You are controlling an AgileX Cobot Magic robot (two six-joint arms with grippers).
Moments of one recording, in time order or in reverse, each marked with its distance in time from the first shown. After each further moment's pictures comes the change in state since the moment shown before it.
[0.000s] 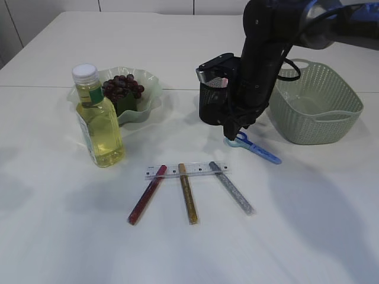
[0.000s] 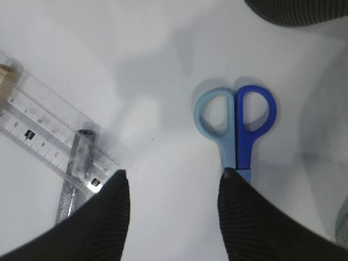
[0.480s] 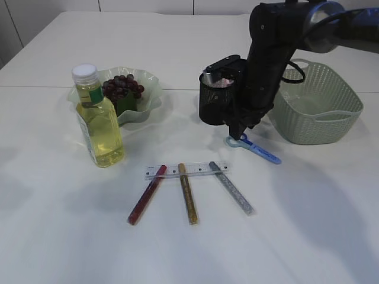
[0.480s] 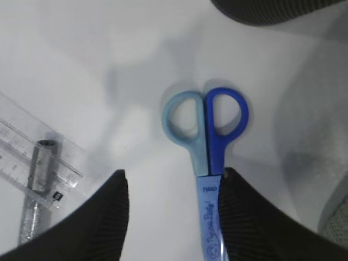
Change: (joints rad) left arm 0.000 0.000 0.000 0.013 0.002 0.000; right arm -0.031 0.021 0.000 -0.008 -0.035 0.000
